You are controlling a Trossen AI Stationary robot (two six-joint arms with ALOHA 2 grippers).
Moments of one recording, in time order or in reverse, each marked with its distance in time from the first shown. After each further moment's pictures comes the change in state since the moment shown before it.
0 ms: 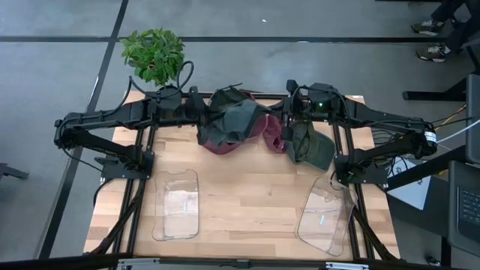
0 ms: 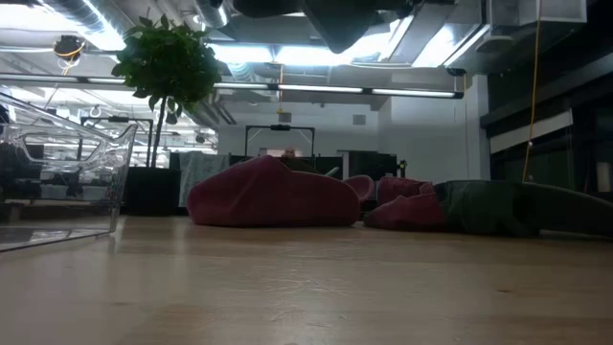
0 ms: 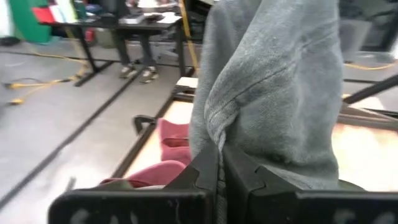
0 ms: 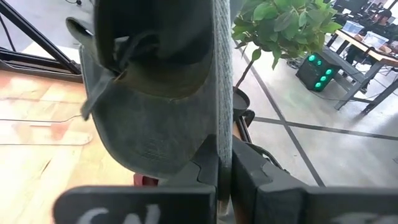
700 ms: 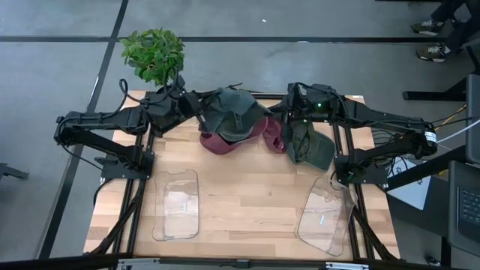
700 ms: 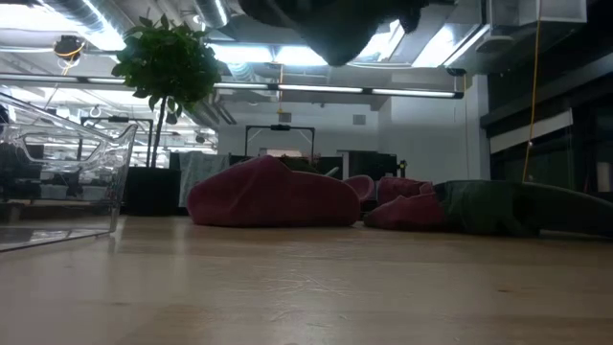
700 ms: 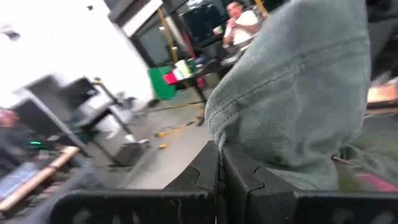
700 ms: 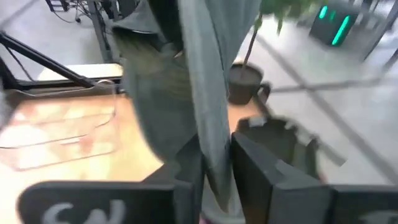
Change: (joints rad) left arm -0.124 -0.003 0.000 0.218 -0.530 0.467; right arm -0.009 0.000 0.000 -0.068 -0.019 0.290
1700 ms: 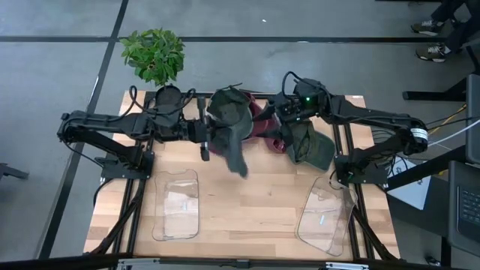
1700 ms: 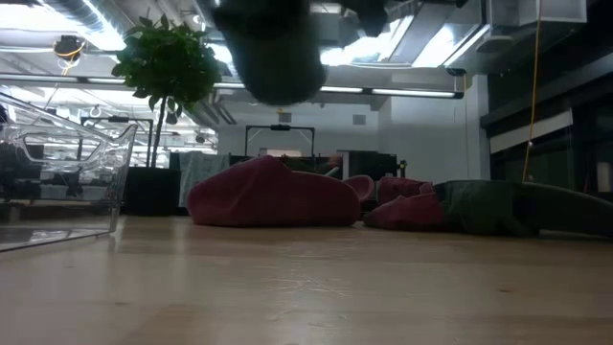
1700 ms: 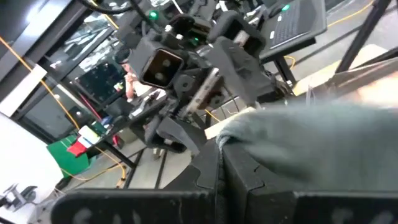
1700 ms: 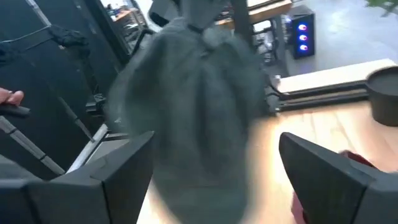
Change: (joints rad) left arm -0.083 0.053 0.000 0.014 0.441 0.117; right arm -0.046 0.131 0.000 0.268 -0.555 0.242
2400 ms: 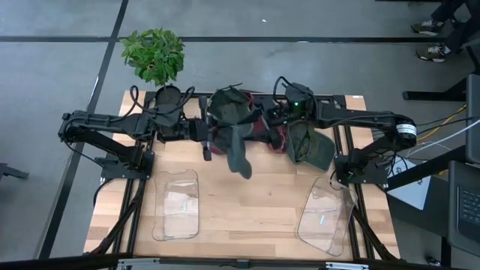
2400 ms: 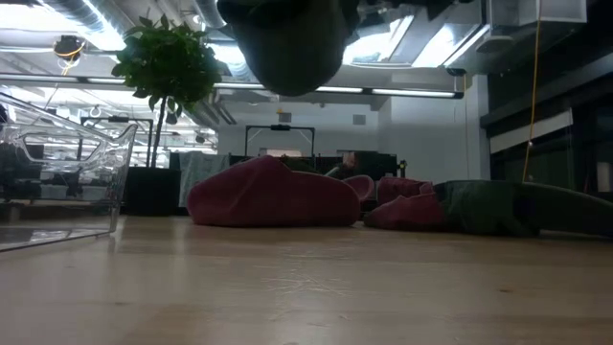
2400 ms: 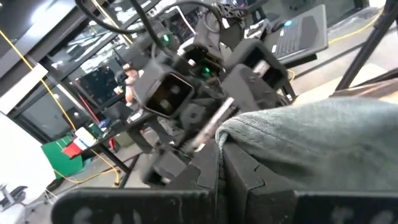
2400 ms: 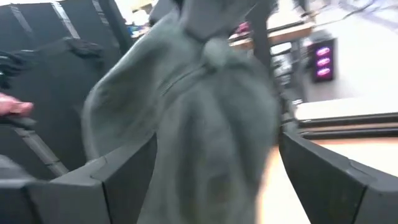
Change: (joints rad) left arm 0.005 0.012 -0.001 0.056 0.019 -0.044; right arm 0.033 0.126 0.000 0.247 -0.038 0.043
